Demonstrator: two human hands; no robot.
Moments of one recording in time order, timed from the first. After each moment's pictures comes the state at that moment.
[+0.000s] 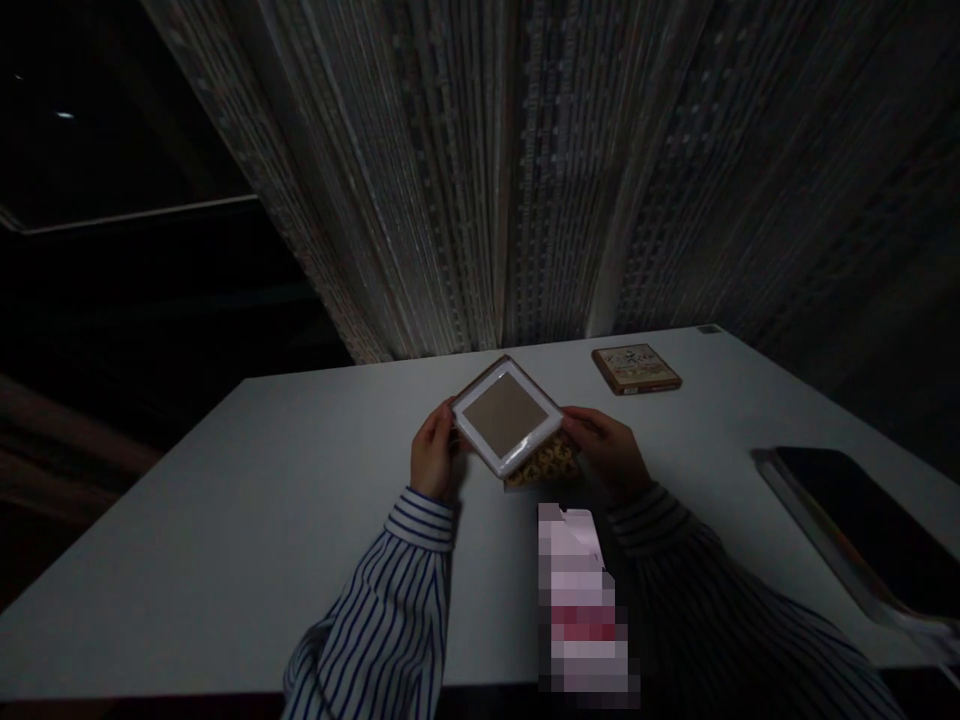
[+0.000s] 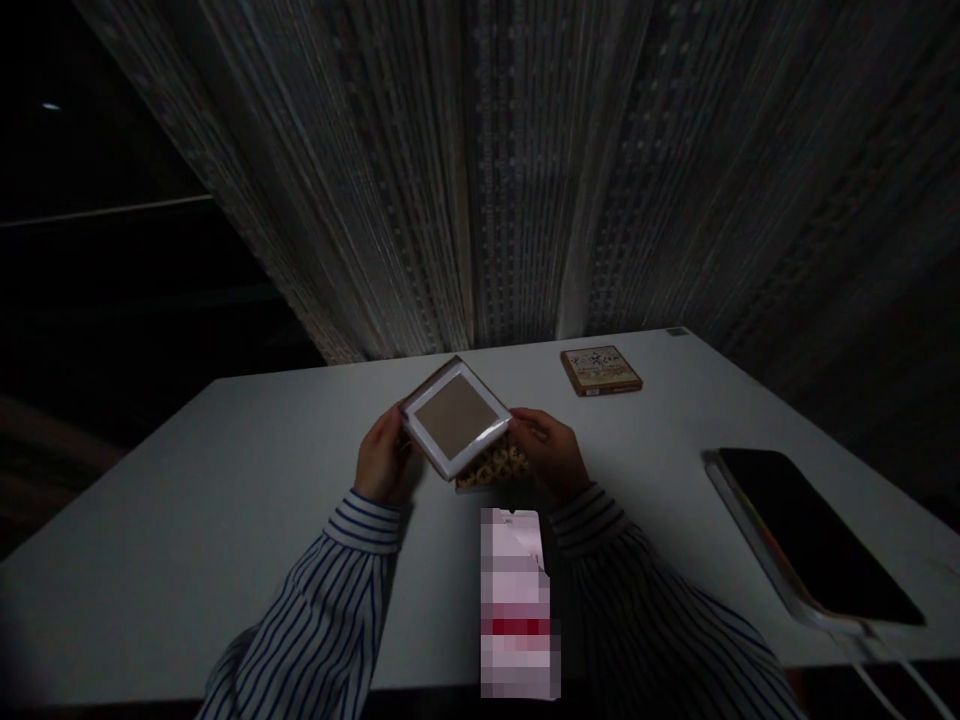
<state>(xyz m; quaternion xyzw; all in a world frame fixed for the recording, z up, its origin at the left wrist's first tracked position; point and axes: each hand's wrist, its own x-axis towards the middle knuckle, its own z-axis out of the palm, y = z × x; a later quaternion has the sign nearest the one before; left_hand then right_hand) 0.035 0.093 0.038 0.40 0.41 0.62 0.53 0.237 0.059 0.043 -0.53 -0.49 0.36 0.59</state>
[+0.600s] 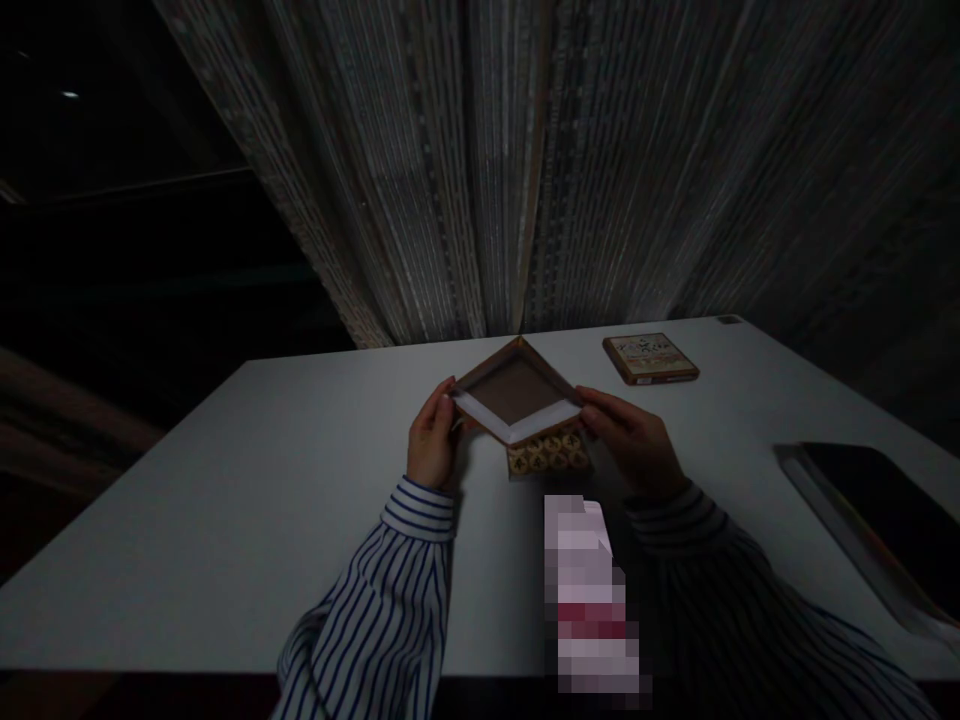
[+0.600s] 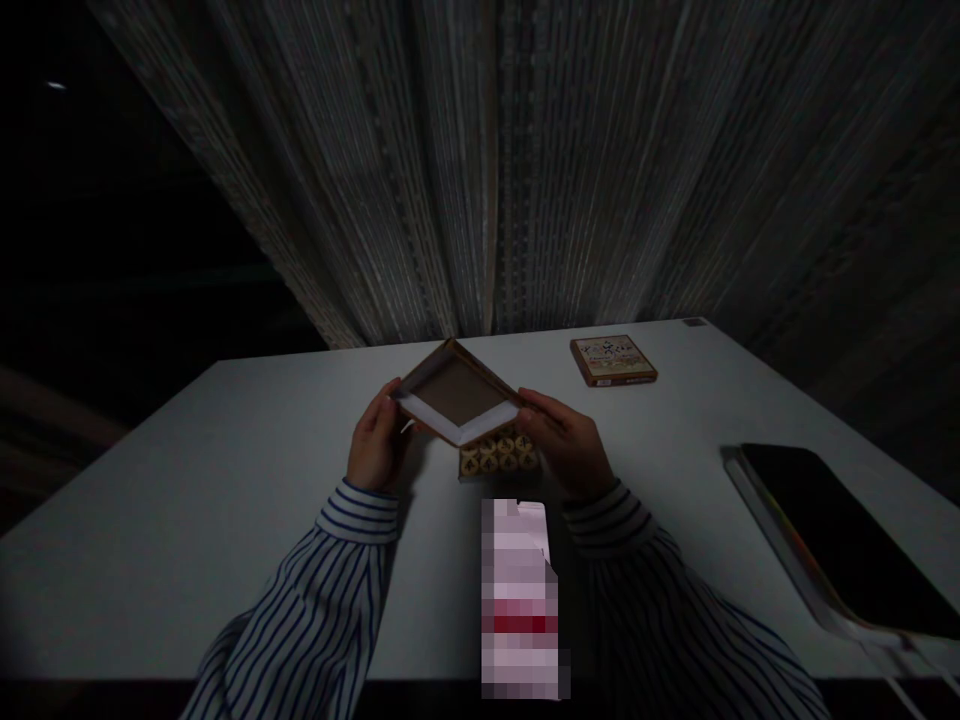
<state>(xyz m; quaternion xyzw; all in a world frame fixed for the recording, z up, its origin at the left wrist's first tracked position) 0.033 0.086 0.042 0.41 0.40 0.64 0.51 0.248 0.052 0.048 -0.52 -0.59 0.26 0.56</state>
